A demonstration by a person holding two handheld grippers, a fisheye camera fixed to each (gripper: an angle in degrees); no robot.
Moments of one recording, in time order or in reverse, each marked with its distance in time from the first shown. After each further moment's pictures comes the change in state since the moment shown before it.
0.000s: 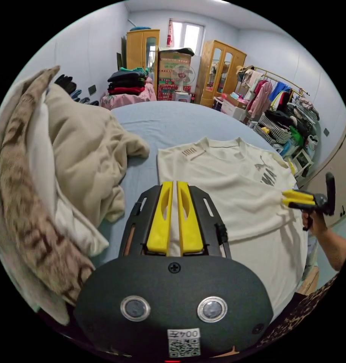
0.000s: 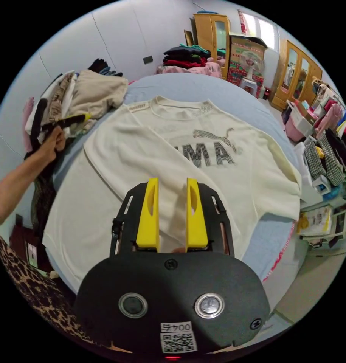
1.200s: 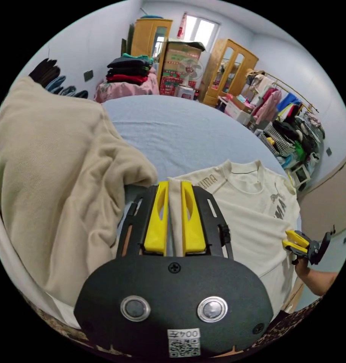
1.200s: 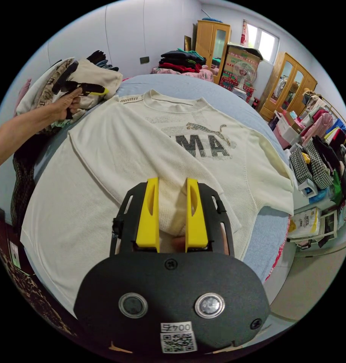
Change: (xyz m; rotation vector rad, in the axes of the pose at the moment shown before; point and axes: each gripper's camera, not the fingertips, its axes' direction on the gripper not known) left arm -0.078 -0.101 0.095 -0.066 0.072 -0.105; right arm -0.079 0.014 0.061 0.079 0.116 -0.044
